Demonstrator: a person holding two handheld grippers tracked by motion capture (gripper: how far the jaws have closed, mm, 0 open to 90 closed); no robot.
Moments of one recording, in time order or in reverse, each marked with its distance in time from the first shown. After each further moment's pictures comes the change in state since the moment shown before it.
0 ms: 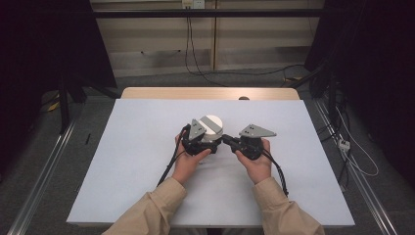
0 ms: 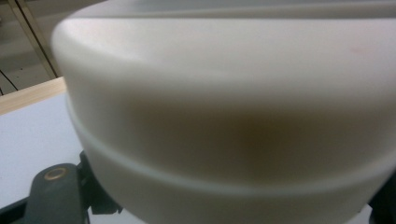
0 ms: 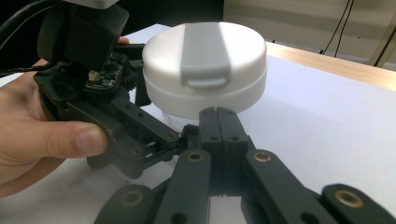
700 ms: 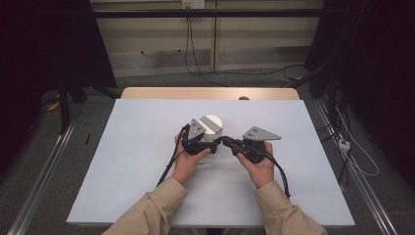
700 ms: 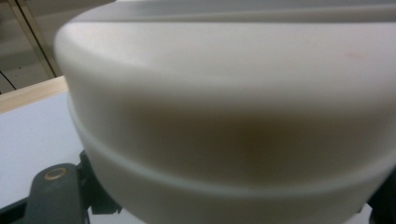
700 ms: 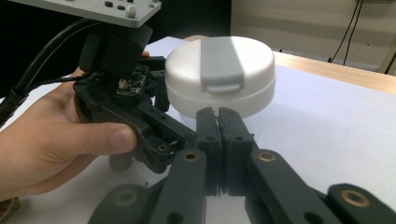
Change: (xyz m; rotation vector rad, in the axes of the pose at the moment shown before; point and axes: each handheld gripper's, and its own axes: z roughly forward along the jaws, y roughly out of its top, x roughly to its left) left arm 0.001 0.000 0.000 -0.007 -0.007 -0.013; right arm 0.006 0.000 -0.012 -0.039 0.034 0.017
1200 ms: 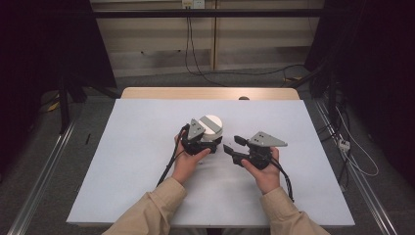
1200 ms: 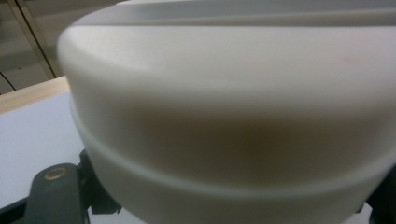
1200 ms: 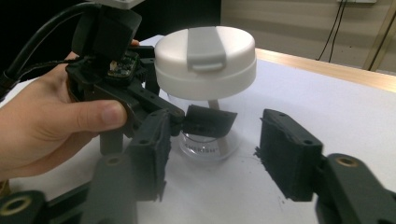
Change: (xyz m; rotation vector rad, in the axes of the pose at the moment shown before) left arm 0.001 0.000 -0.001 -0.002 0.002 0.003; right arm -0.002 -0.012 -0.015 -0.017 -0.040 -0.003
